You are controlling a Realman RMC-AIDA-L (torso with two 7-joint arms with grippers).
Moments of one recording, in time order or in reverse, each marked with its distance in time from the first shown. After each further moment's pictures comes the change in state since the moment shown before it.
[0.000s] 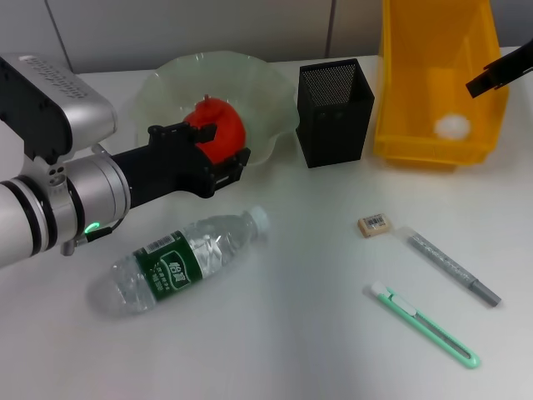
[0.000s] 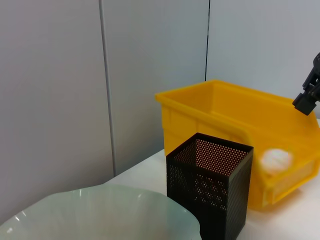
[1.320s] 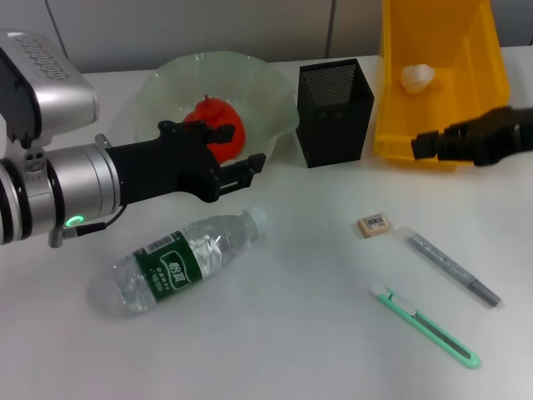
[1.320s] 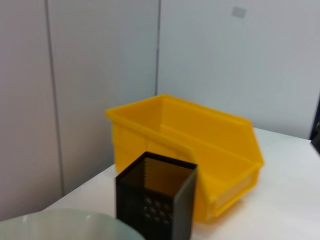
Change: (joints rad) left arm -0.030 0.005 -0.123 0.029 0.011 0.255 0.002; right arm -0.397 0.138 0.032 -0.250 0.637 -0.237 -0.256
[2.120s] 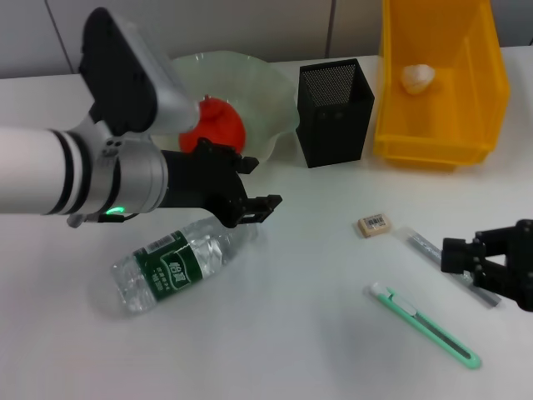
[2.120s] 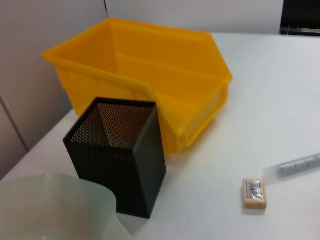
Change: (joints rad) left arm -0.144 -0.006 0.074 0.108 0.462 0.112 -0.307; right arm -0.220 0.011 0.127 0.384 0.183 -0.154 -0.689
